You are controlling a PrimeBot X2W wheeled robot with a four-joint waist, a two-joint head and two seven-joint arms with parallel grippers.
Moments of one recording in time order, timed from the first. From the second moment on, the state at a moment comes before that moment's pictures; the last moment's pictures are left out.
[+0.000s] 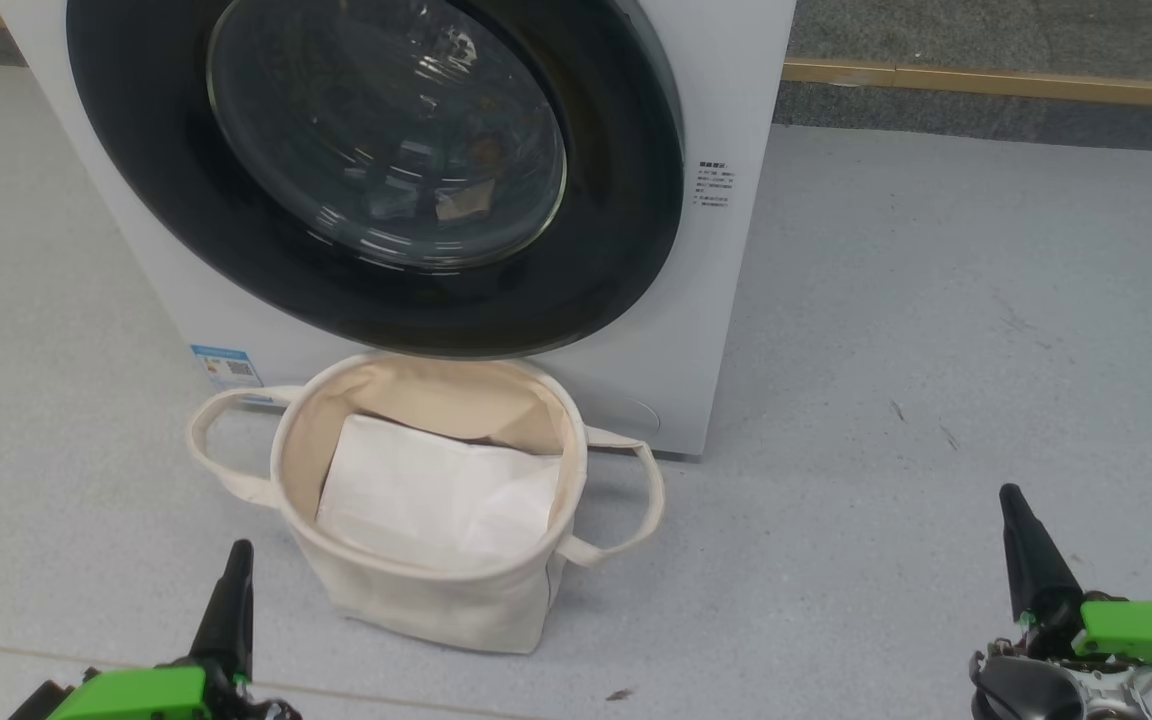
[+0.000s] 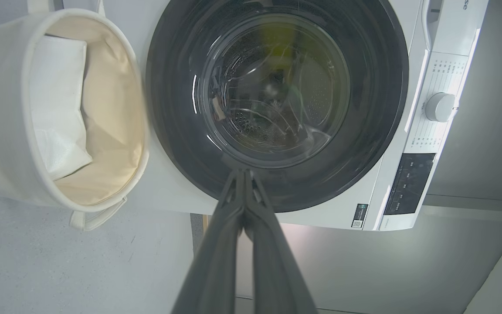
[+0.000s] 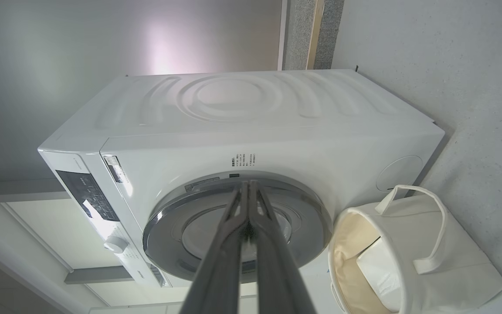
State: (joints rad) left arm -0.08 0.03 0.08 0.28 -1.61 -0.12 0.10; right arm -0.09 -0.04 -0.13 0.28 1.61 0.13 0.11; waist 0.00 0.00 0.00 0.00
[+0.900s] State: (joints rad) left arm -0.08 0.03 0.08 0.28 -1.61 -0.12 0.10; right arm -0.09 -0.04 -0.13 0.28 1.61 0.13 0.11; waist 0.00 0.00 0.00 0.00
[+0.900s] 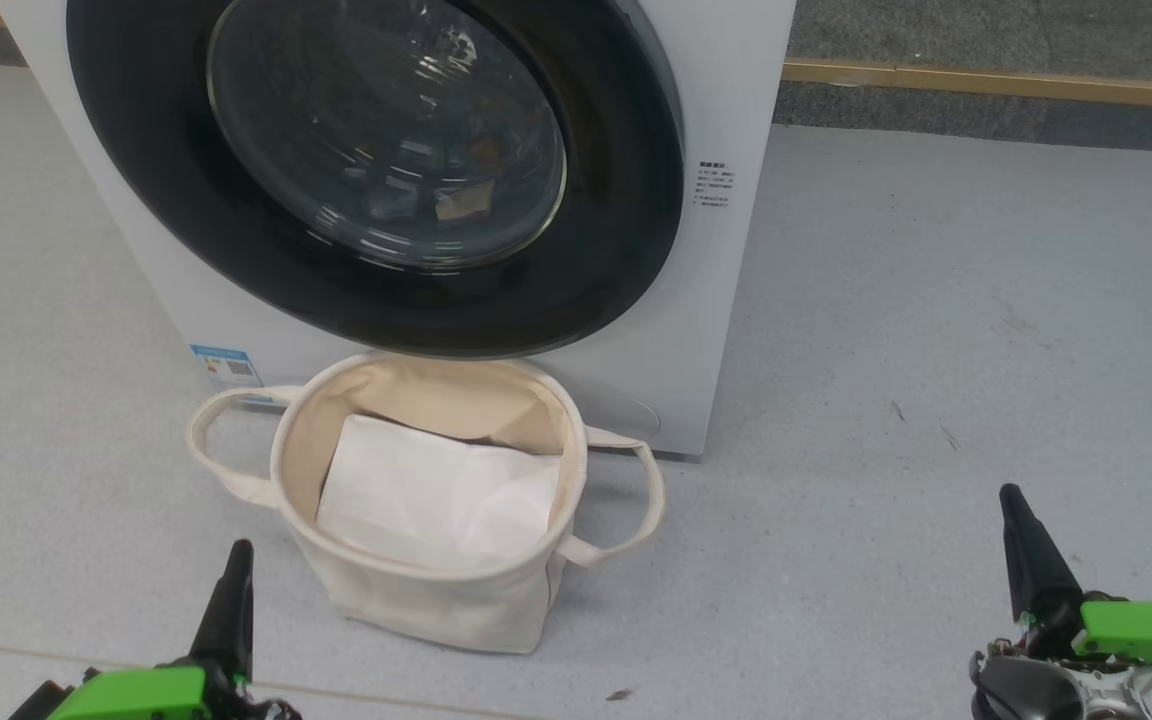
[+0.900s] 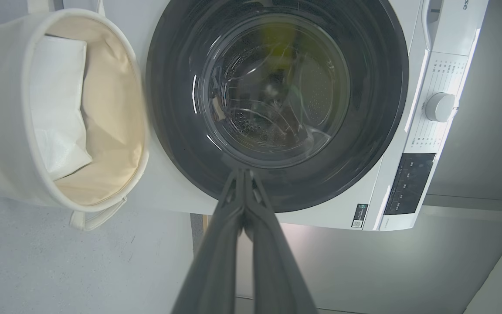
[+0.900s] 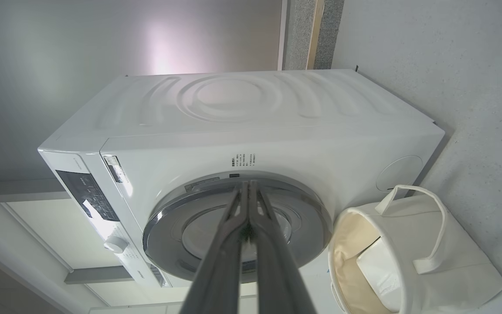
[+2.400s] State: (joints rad) left arm -0.04 0.03 0.08 0.35 -1.58 -0.12 0.06; right arm -0.07 -0.04 -0.11 0.35 1.60 0.13 0.06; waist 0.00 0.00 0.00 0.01
